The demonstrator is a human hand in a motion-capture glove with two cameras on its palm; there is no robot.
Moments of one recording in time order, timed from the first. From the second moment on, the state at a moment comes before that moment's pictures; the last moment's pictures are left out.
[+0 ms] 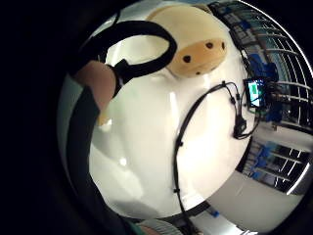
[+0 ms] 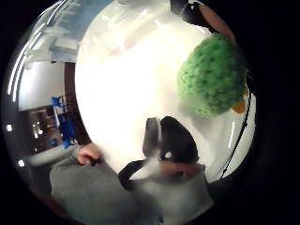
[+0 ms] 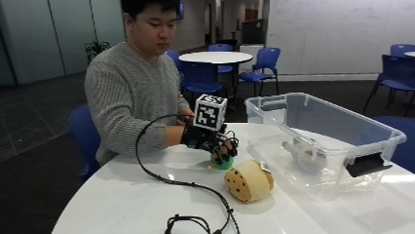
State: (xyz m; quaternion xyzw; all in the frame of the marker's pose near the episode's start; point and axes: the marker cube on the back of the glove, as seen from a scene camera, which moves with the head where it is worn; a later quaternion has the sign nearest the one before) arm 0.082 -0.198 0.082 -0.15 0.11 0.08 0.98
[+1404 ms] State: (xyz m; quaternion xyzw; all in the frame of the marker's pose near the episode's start) arm -0.078 -0.468 -0.035 -0.10 0.07 -0.06 0.99
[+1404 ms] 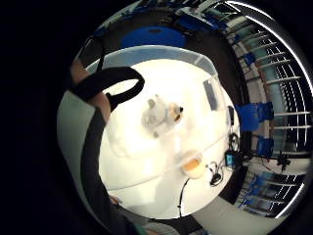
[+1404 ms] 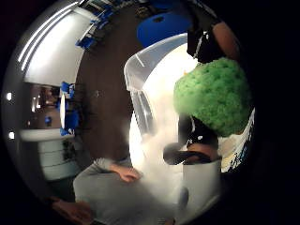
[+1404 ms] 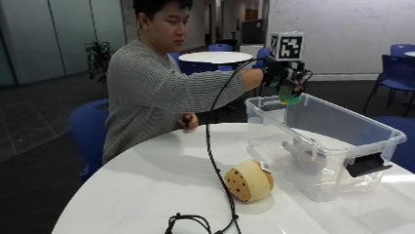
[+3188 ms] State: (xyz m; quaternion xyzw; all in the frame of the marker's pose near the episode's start) arm 0.202 -0.288 0.109 -0.19 0.04 0.19 0.96
